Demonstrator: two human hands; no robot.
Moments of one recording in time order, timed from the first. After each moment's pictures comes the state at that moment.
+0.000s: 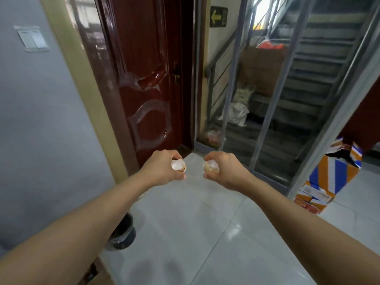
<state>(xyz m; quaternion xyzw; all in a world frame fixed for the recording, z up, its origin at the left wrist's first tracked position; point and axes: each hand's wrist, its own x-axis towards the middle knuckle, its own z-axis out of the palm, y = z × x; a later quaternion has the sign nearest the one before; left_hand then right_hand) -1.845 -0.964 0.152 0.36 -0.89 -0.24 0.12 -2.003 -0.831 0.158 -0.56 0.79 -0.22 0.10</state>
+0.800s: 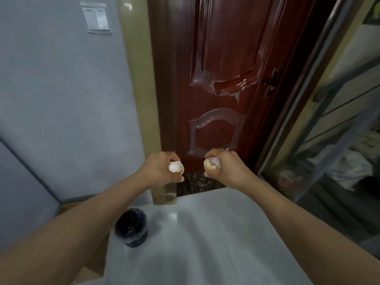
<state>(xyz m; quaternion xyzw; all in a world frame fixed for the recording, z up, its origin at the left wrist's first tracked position) -1.954 -1.194 0.128 0.60 -0.74 -0.25 0.18 -2.166 -1.192 0.134 -0.77 0.58 -0.19 0.18</state>
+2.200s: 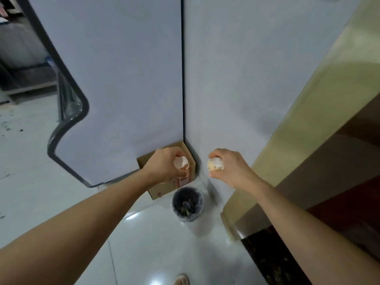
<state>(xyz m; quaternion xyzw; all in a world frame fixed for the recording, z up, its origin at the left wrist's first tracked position) -1.868 -1.317 0.060 0.94 -0.20 -0.13 0.25 -1.930 -1.518 0.058 -0.95 0.03 0.05 0.31</state>
